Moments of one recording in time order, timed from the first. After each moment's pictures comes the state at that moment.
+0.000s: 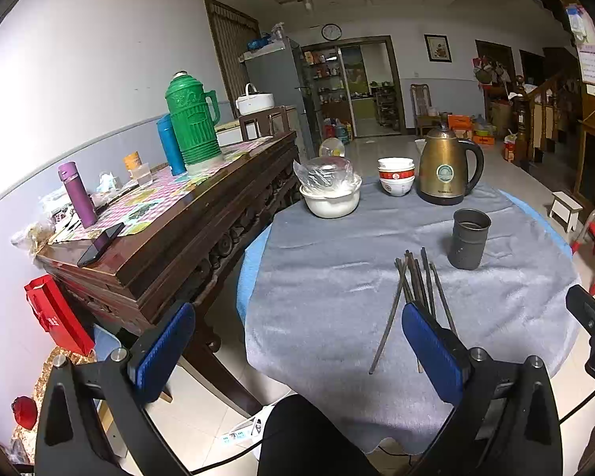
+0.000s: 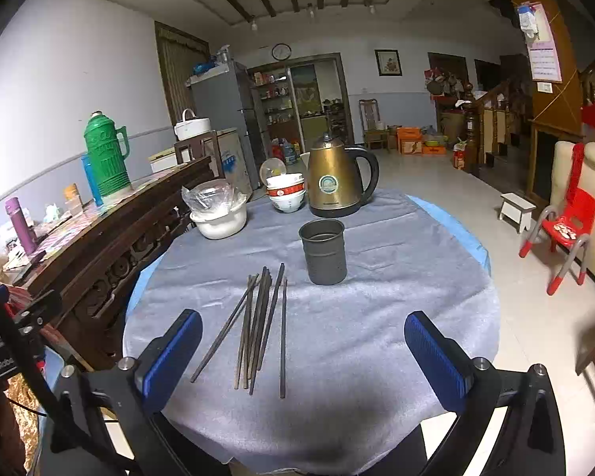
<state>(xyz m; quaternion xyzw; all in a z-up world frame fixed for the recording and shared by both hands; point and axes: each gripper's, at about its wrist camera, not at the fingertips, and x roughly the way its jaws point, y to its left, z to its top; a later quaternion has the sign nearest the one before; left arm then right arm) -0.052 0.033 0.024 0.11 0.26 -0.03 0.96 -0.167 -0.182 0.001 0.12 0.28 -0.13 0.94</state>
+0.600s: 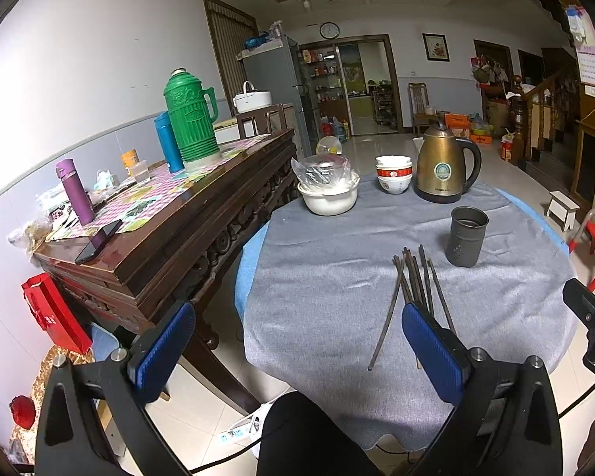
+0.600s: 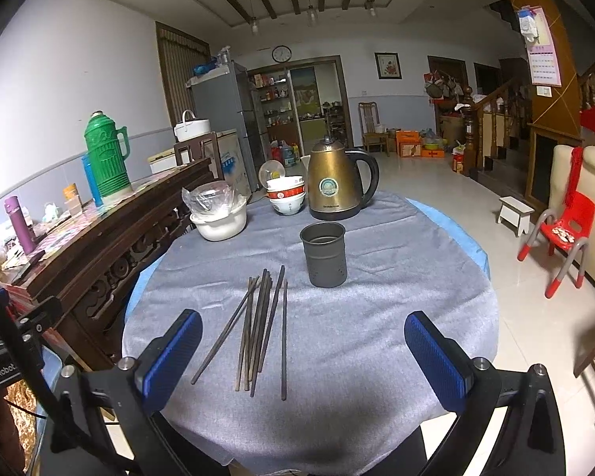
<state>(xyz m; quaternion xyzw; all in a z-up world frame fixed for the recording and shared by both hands) -0.058 0.035 0.023 0.11 0.26 -0.04 0.96 -0.148 -0.159 0.023 0.13 0.28 -0.13 0.94</state>
